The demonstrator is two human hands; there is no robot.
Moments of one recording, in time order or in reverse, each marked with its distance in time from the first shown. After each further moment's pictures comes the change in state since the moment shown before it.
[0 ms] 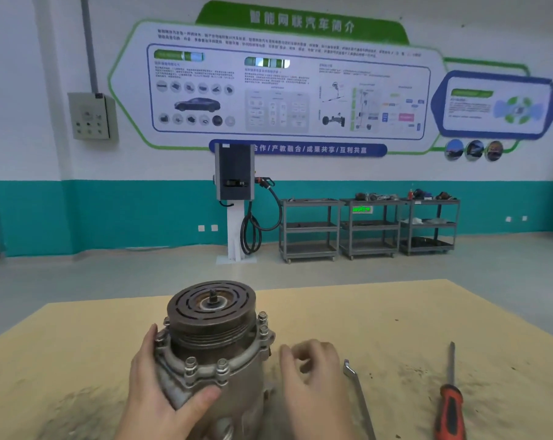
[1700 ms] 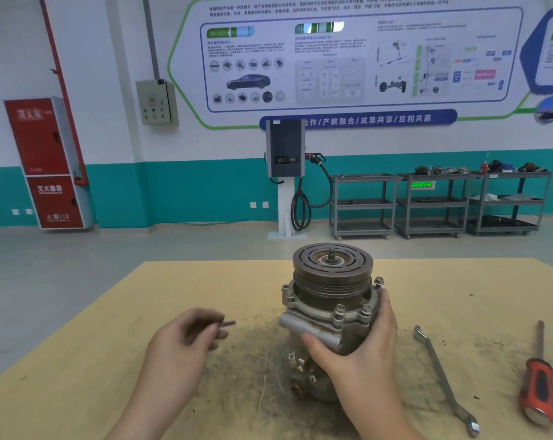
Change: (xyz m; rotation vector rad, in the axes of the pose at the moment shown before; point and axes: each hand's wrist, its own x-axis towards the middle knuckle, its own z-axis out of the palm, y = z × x) left_hand -0.025 0.048 -0.083 0.139 0.131 -0.147; right_hand -0.040 -0.015 0.035 0.319 0.053 -0.142
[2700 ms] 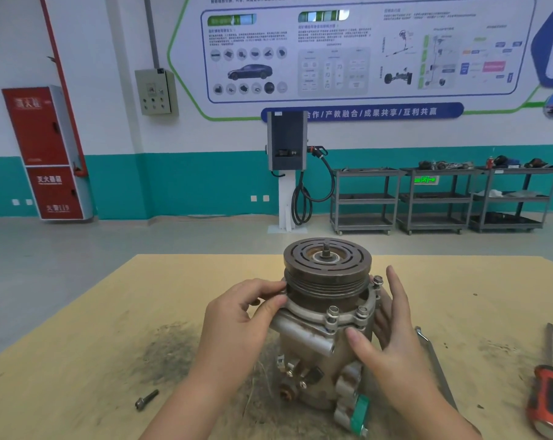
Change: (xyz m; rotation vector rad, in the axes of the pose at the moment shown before) left_hand 0.012 0.023 0.070 -0.094 -0.094 0.351; right_hand 0.040 0.030 -0.043 0.175 -0.256 -0.003
